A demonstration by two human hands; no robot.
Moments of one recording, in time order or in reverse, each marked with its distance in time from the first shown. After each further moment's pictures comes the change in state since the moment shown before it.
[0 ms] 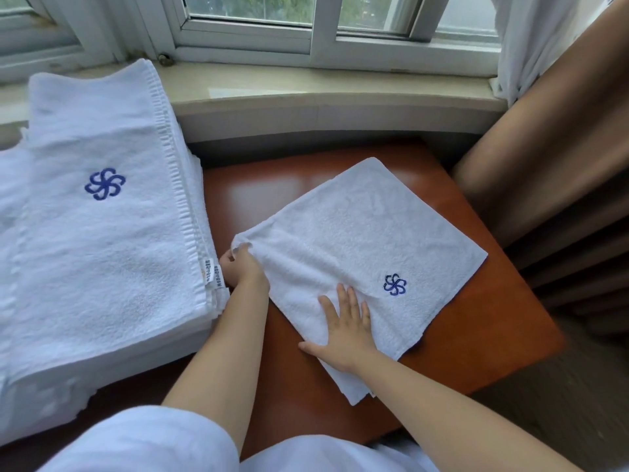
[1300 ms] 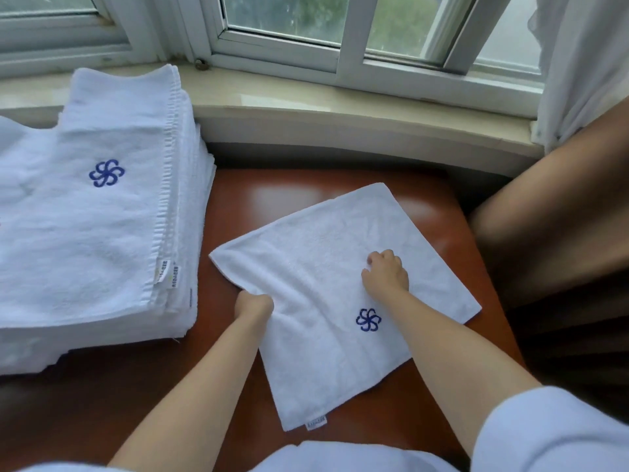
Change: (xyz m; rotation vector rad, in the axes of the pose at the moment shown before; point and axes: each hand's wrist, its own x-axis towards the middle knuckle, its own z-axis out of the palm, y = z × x) left_hand -0.074 -0.036 -0.005 0.700 -0.035 -0.100; right_hand 0.123 0.119 -0.124 0.046 0.183 0.092
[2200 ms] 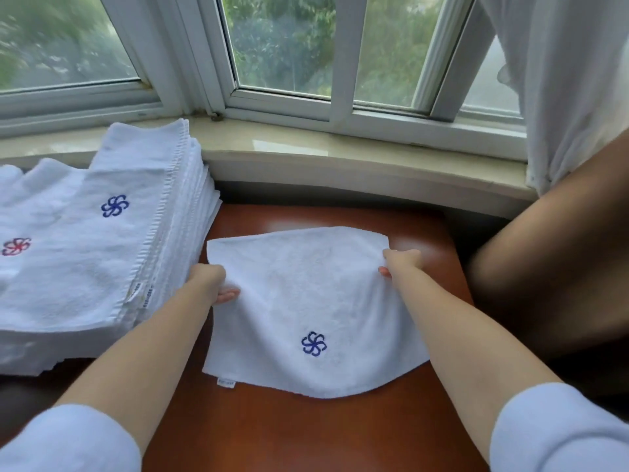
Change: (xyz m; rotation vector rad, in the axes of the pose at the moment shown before) left_hand -0.001 0.095 -0.035 -0.273 0.065 -0.019; right_hand 0.076 0.032 -0.089 1.086 0.039 0.492
